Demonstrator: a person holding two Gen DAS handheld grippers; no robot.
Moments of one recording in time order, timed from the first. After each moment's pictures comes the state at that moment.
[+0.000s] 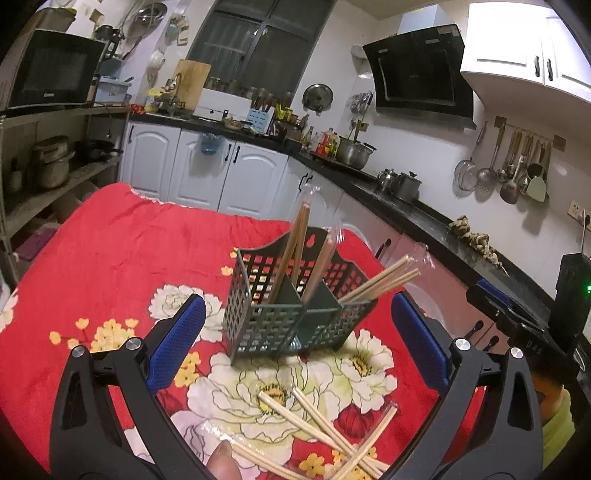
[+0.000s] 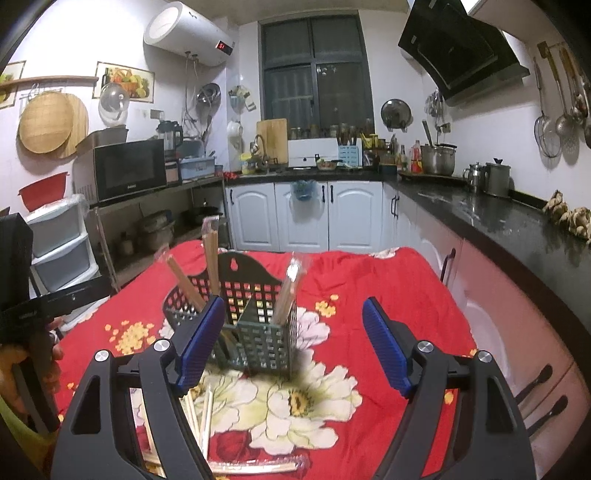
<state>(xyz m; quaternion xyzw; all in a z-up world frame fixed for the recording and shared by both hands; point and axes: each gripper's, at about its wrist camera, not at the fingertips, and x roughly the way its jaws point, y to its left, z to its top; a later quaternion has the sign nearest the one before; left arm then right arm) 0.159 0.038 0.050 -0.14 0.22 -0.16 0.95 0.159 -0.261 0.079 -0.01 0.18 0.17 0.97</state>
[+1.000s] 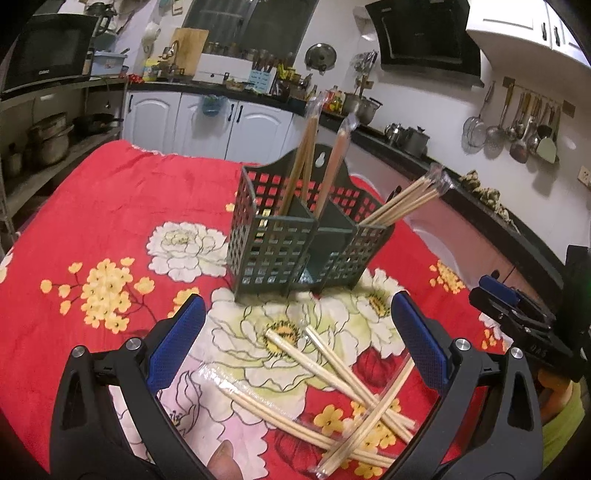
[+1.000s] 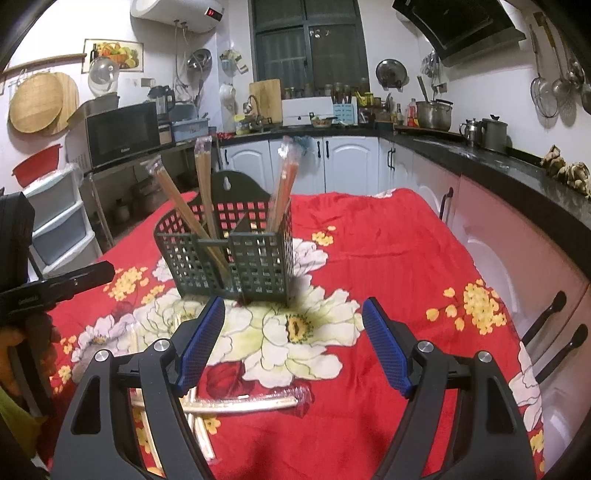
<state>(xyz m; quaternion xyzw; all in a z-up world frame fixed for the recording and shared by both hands) 0.152 0.024 -0.002 -0.11 0.30 -0.15 0.94 0.145 -0.268 0.018 0.00 0.26 0.16 0.95</state>
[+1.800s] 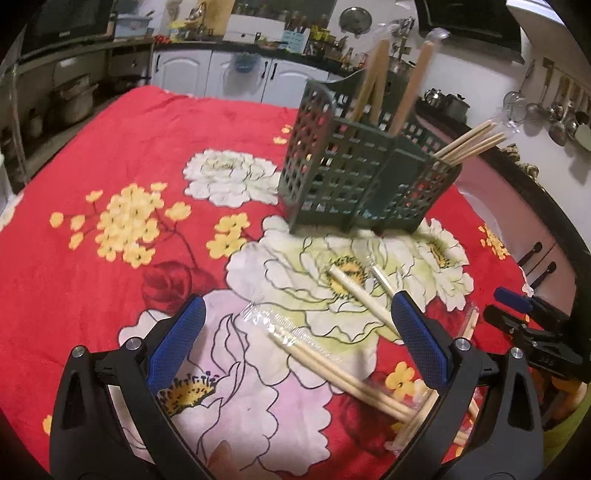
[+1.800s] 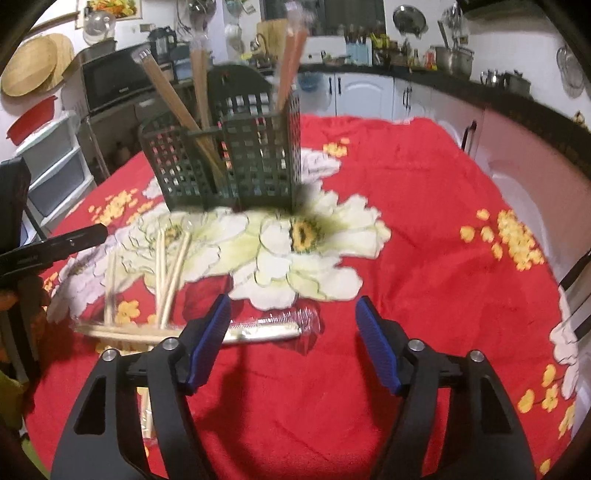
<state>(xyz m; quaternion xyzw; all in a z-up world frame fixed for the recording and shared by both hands) 0.159 0.043 -0.064 -0.10 0.38 -0.10 0.91 0.164 -0.261 -0.055 -0.02 0.39 0.18 0.90</state>
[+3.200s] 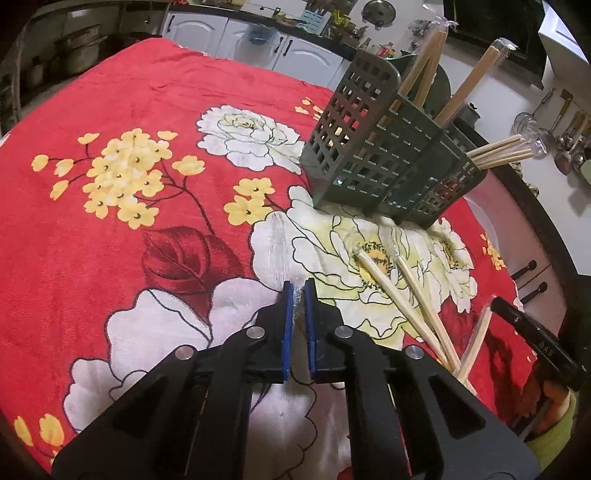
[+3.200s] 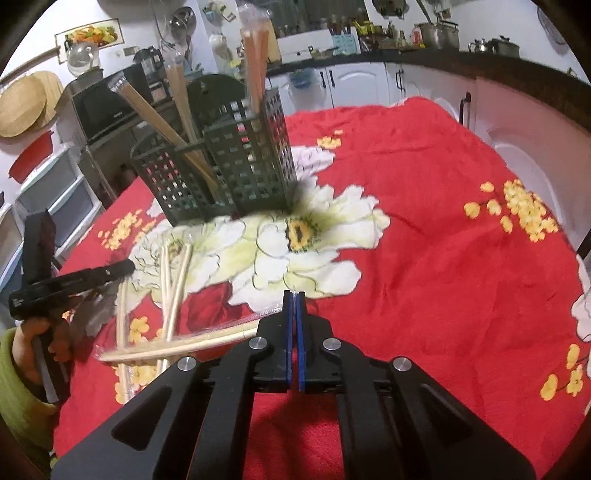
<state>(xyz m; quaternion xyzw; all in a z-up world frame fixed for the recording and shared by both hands) 0.173 0.068 -0.088 -0.17 0.41 -0.11 0.89 0.166 -0.276 -0.046 0.04 0.37 0.20 0.91</state>
